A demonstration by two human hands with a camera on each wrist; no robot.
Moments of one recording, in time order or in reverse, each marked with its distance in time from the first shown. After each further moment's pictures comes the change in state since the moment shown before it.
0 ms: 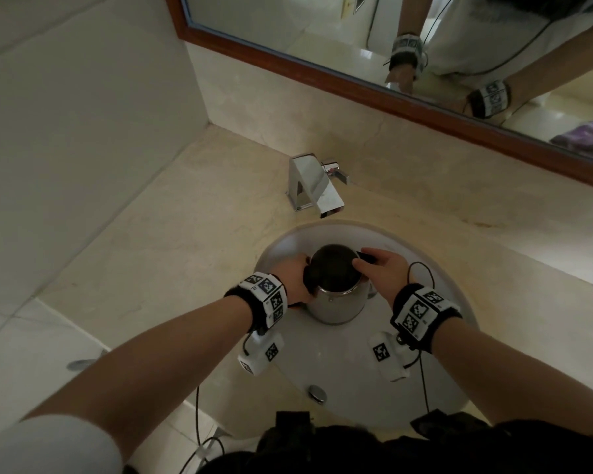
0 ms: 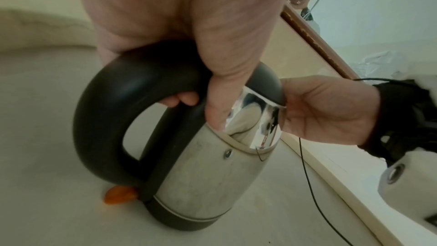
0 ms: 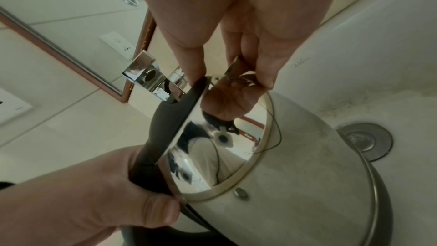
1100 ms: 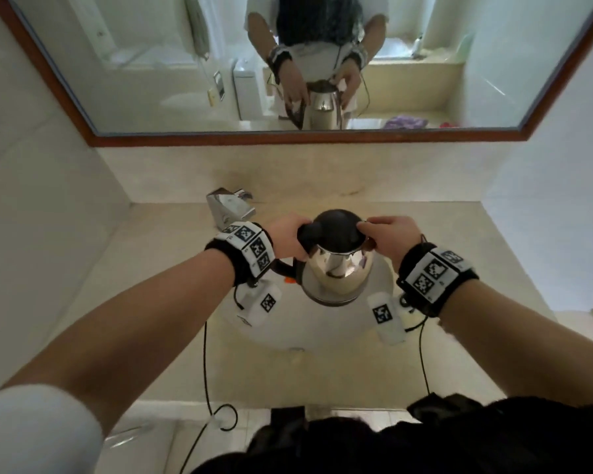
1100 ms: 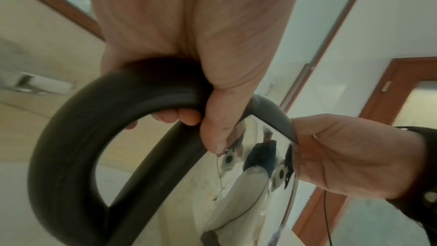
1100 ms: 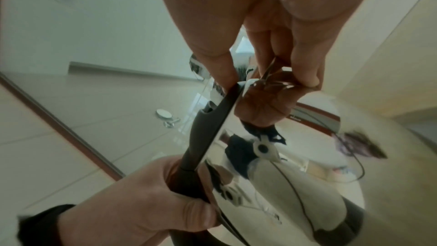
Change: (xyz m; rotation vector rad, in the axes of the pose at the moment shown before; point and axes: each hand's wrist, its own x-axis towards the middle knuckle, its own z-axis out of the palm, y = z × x) left_hand -0.125 0.127 -0.035 0.338 0.014 0.592; right_hand -0.209 -0.012 -0.099 0.272 0.493 -0.031
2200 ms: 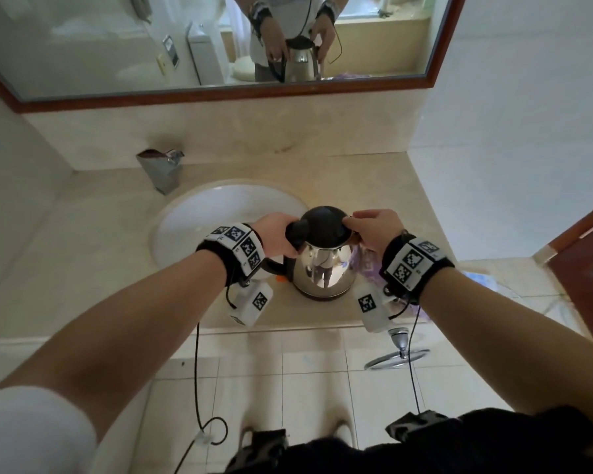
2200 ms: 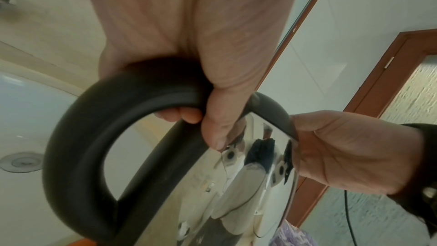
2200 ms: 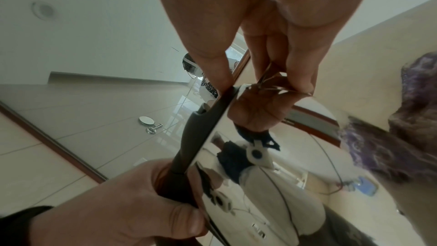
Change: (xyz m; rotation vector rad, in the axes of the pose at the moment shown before) left_hand -0.036 0.155 0.122 -0.043 -0.060 -0.050; right_hand -0.069 0.098 -0.154 0.119 -0.031 0.139
